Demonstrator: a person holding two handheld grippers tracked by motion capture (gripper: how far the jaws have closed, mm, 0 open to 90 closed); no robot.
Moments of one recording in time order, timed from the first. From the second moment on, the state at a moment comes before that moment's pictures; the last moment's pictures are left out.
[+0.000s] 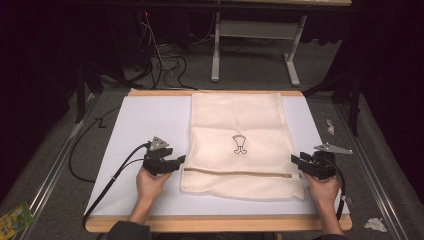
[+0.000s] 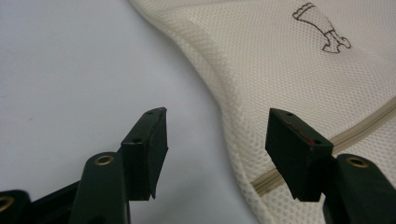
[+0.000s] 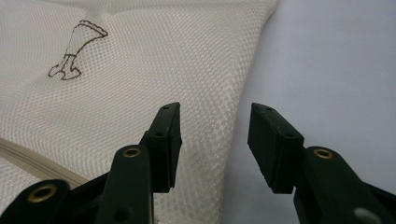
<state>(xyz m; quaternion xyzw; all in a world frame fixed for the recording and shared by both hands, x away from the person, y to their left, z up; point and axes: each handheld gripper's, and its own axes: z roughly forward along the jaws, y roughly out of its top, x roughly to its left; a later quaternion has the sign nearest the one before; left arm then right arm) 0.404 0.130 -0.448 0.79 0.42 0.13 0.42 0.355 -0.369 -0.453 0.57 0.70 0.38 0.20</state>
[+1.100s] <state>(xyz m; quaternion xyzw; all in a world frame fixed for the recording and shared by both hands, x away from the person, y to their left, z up) 0.430 0.088 -0.468 0.81 0.43 0.08 0.38 0.374 -0.361 -0.456 0.59 0.71 0.35 0.16</state>
